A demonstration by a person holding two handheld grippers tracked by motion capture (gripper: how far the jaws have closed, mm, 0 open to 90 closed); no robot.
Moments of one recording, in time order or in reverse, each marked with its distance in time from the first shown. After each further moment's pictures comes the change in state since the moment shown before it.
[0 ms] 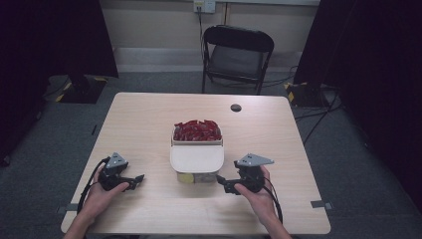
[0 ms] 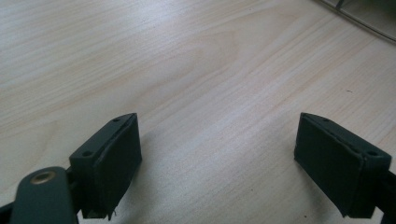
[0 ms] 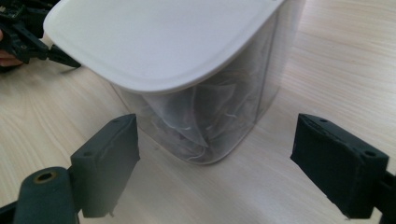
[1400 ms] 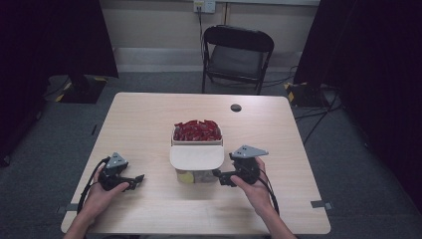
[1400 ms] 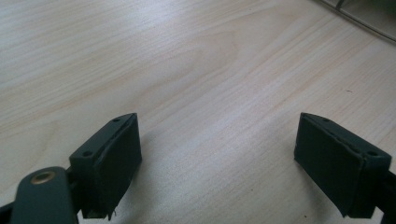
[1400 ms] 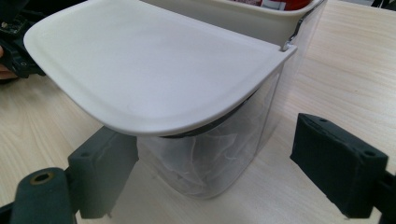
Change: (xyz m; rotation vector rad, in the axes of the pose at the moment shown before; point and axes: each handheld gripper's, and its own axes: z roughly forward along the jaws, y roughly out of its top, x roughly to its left) left arm 0.000 0.000 0.000 0.000 0.000 0.001; right arm -0.001 0.023 0.011 -0.017 0.009 -0.034
